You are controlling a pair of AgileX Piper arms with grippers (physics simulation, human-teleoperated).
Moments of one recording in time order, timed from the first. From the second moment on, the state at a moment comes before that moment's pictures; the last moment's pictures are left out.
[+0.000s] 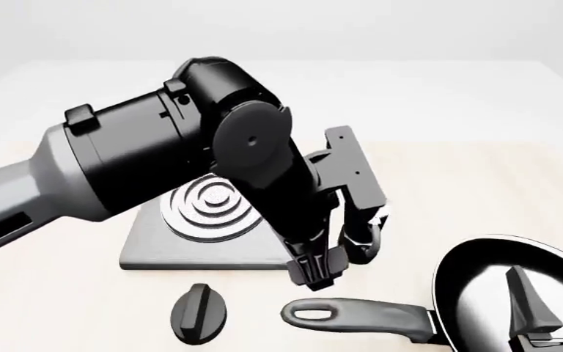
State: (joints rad) left arm -1.01 1.67 -1.67 1.22 0.38; right arm 0.00 0.00 0.00 0.00 -0.01
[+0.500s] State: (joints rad) left arm -1.07 1.73 -1.70 1.21 0.35; right arm 0.00 0.00 0.00 0.00 -0.01
